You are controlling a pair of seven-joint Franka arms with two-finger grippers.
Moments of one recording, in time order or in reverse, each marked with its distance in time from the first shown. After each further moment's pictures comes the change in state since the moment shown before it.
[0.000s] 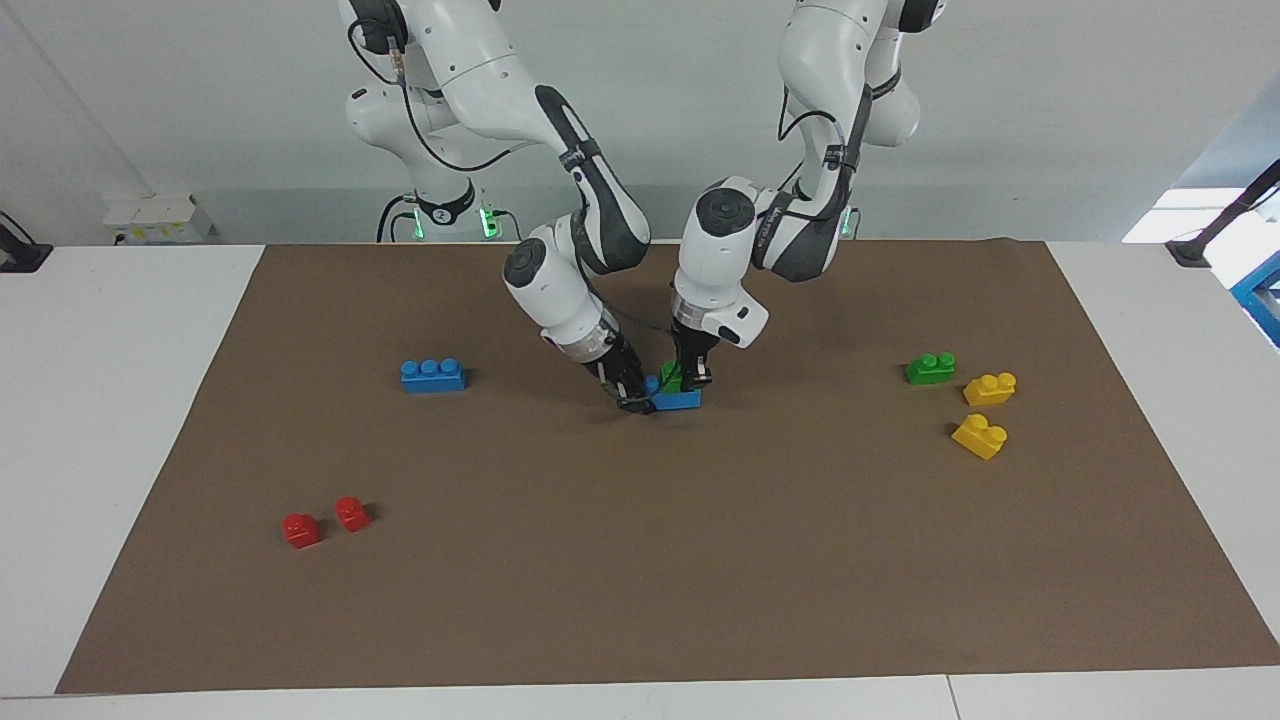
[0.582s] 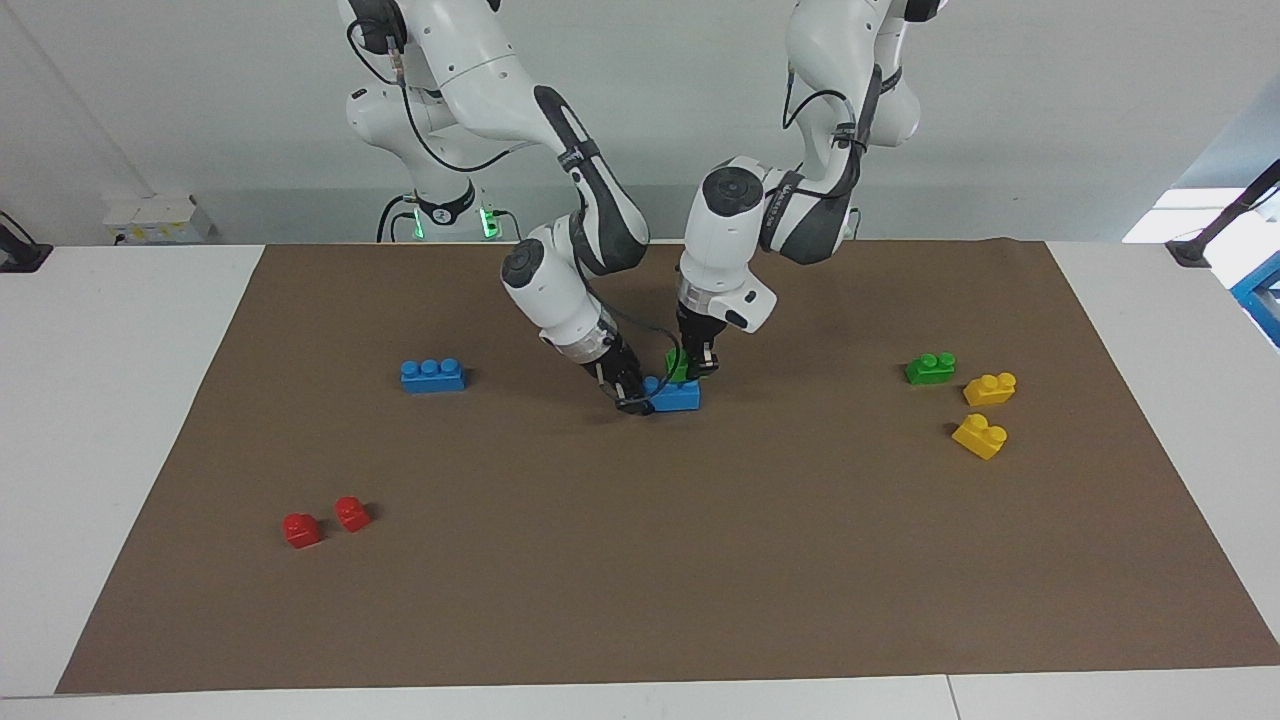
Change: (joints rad) left arm 0.004 -0.088 0.013 0.008 0.000 -0.109 0.012; right arm -0.006 0.000 -0.002 0.001 0.000 -0.001 -0.002
